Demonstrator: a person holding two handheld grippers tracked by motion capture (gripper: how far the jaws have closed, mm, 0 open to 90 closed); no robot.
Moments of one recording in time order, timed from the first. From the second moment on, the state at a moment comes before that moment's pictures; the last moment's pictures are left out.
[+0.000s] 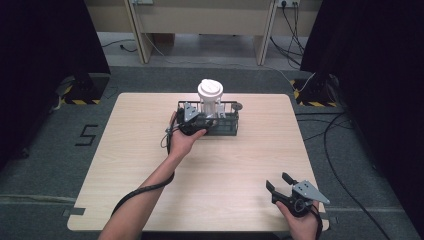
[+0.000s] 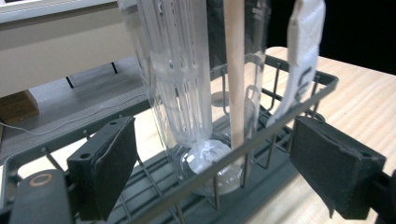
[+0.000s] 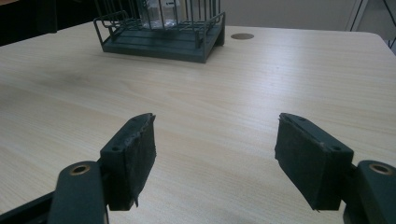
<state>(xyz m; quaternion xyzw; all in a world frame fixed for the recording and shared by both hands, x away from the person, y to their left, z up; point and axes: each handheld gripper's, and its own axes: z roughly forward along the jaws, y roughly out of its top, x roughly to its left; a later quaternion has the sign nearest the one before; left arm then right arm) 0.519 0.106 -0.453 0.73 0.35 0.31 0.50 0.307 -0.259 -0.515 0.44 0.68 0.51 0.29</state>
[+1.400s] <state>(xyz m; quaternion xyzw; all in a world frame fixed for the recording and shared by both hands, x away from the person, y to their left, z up) 0.456 0.151 -0.453 0.73 0.35 0.29 0.51 0.307 -0.259 -0.515 0.44 0.68 0.51 0.29</state>
